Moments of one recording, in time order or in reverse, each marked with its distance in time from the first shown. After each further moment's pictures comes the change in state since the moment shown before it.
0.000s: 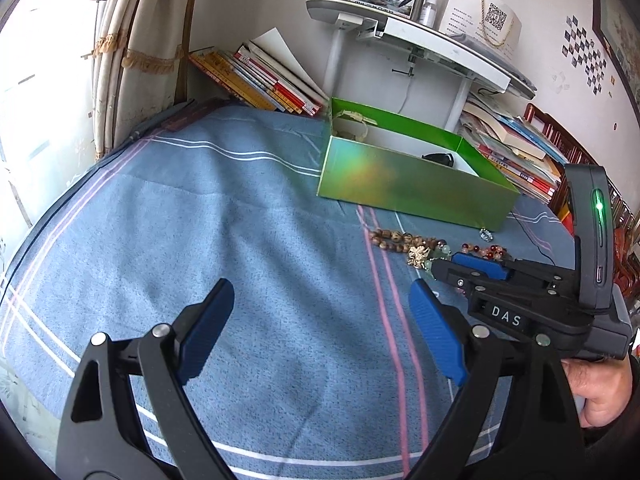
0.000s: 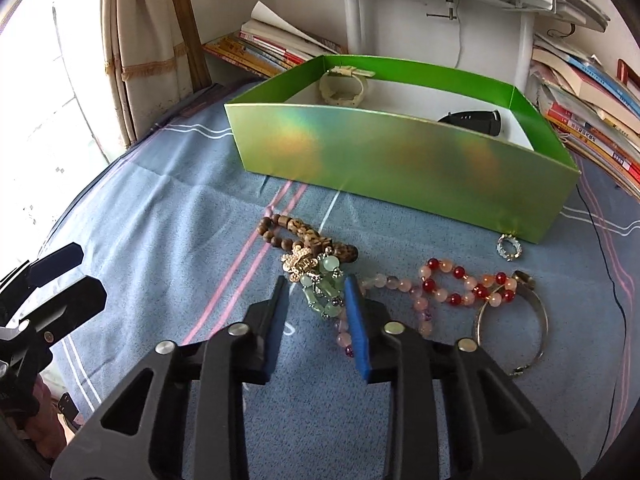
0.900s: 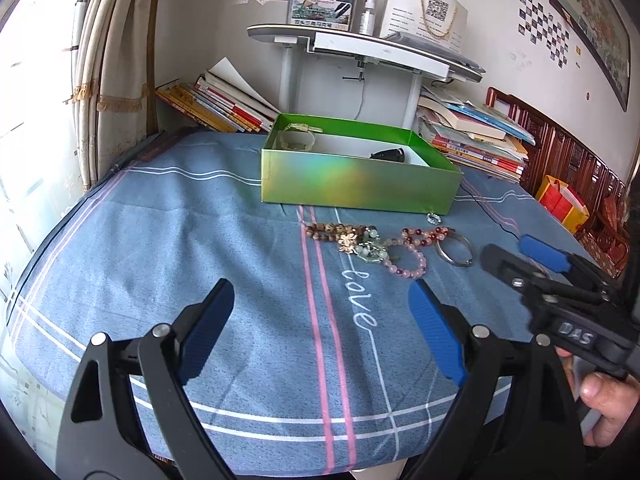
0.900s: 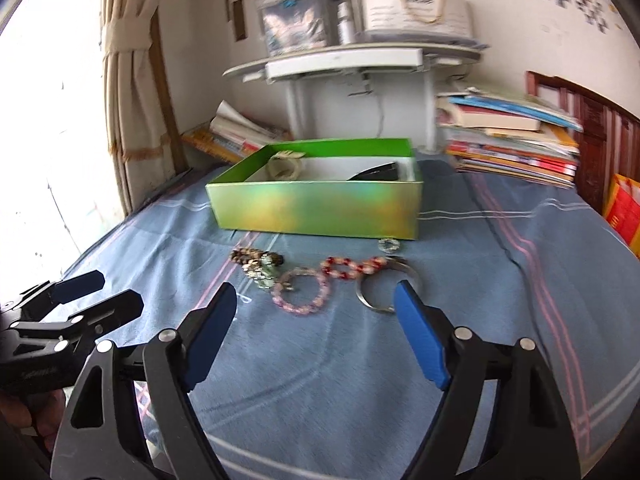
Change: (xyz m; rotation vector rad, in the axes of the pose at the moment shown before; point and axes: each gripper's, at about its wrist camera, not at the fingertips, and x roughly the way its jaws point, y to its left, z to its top) left arm -0.038 -0.058 -0.019 0.114 -0.050 -0.024; right arm -0.110 -0.031 -0.059 0.103 -0.296 -0.096
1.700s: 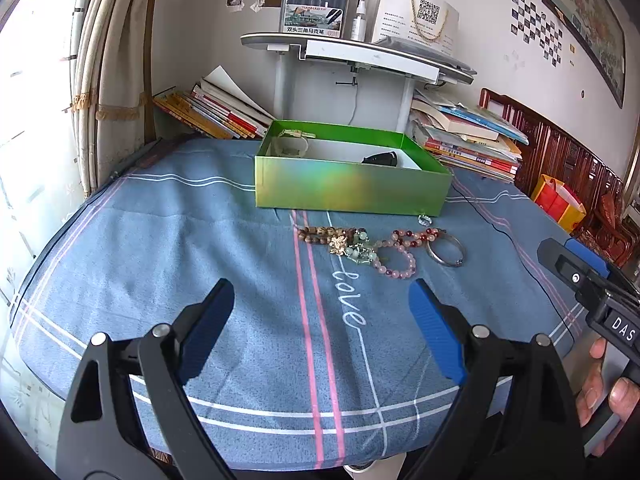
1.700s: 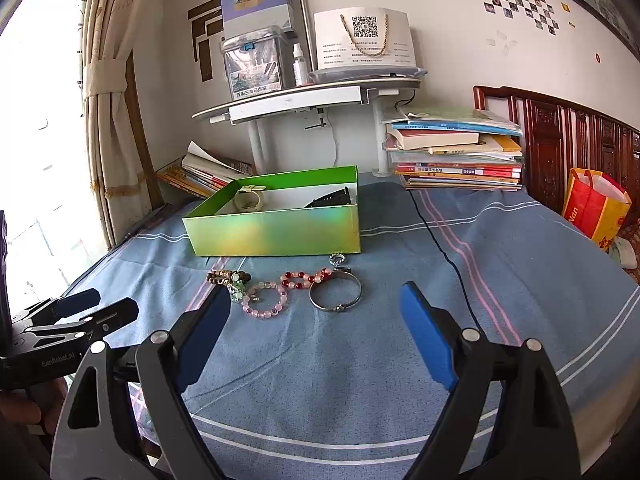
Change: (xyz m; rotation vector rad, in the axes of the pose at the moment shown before) left arm -0.011 -0.012 0.000 0.020 -0.016 -0.006; right arm -0.065 -0.022 -0.016 0.086 -0.126 -0.117
